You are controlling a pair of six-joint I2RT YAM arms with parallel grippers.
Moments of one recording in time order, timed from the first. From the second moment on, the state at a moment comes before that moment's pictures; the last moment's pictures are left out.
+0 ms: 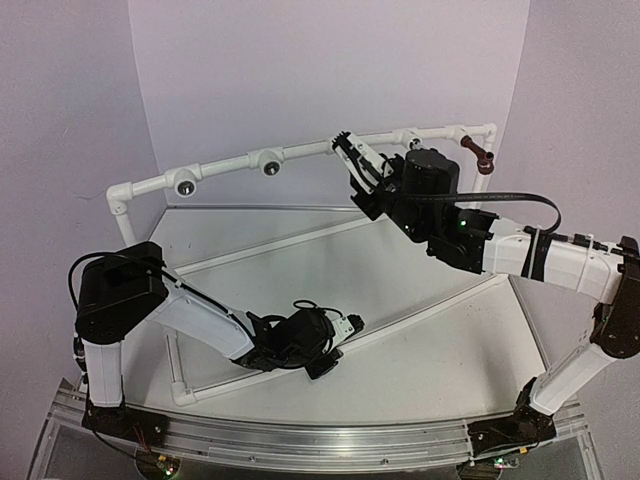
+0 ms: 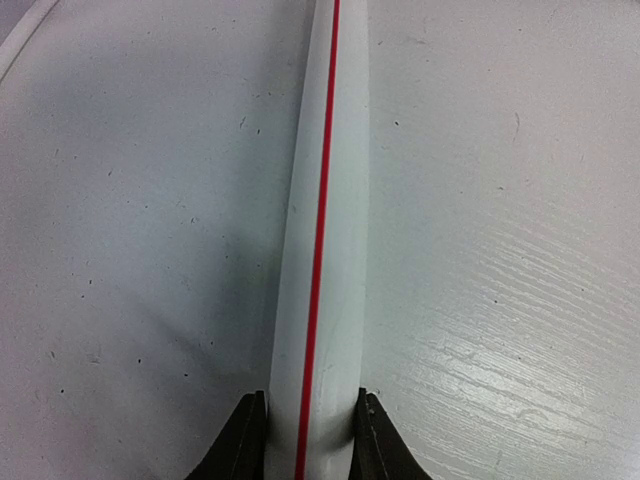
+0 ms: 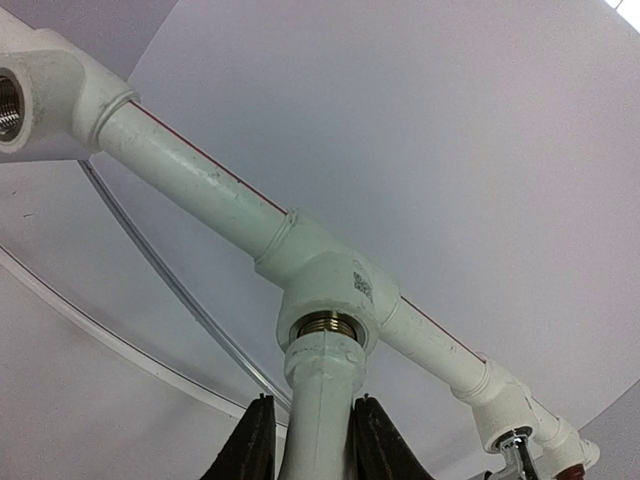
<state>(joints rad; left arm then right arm) -1.22 2.01 1.01 0.20 -0.20 0.00 0.91 1.55 1.31 0.23 0.49 -0.68</state>
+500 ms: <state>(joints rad) -1.22 2.01 1.01 0.20 -0.20 0.00 0.90 1.55 1.32 0.22 0.46 -0.53</state>
